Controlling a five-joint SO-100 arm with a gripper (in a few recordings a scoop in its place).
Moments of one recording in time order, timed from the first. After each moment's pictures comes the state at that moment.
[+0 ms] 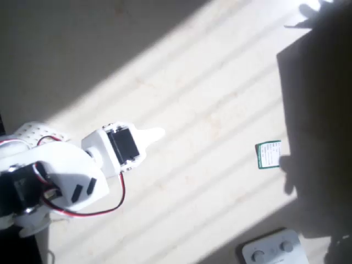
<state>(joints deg) -1.7 187.5 176.3 58.9 -11.8</state>
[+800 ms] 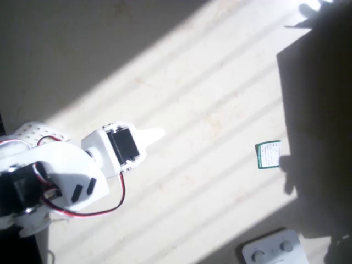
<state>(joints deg) -1.7 187.5 176.3 58.9 -11.8</state>
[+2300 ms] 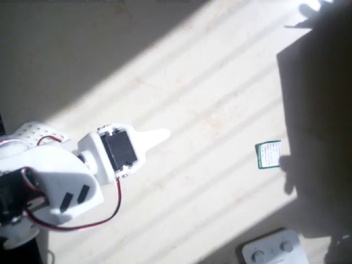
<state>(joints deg) -1.8 183.0 165.8 58.9 -11.8</state>
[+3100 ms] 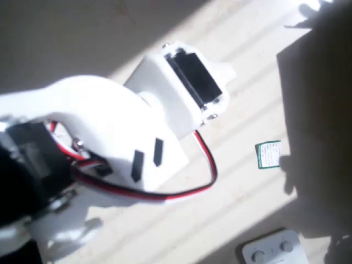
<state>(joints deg) -15.0 115.4 102.4 58.9 -11.8</state>
